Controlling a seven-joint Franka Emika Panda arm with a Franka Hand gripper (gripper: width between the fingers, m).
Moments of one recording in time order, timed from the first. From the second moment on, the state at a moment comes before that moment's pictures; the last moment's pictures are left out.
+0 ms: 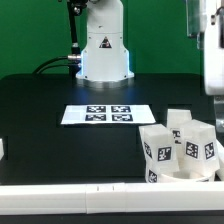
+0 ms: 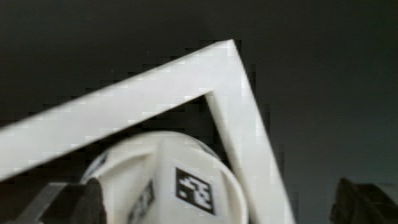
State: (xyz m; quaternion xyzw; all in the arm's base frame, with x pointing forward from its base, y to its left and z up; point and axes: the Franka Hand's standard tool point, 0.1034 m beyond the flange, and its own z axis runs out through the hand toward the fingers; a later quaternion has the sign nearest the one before) arm 0.640 0.121 0.108 -0.63 0.76 -0.07 0.13
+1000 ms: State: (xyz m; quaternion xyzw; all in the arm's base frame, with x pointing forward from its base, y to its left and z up) arm 0.647 0.111 0.115 -0.97 0.24 -0.07 0.05
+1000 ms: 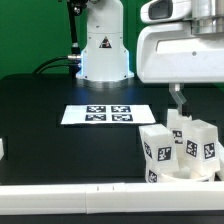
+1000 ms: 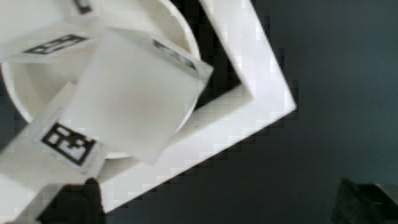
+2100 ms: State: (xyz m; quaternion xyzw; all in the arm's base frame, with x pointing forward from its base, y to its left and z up) arm 0.637 0.105 0.088 -1.00 -0.07 -0.07 -0.01
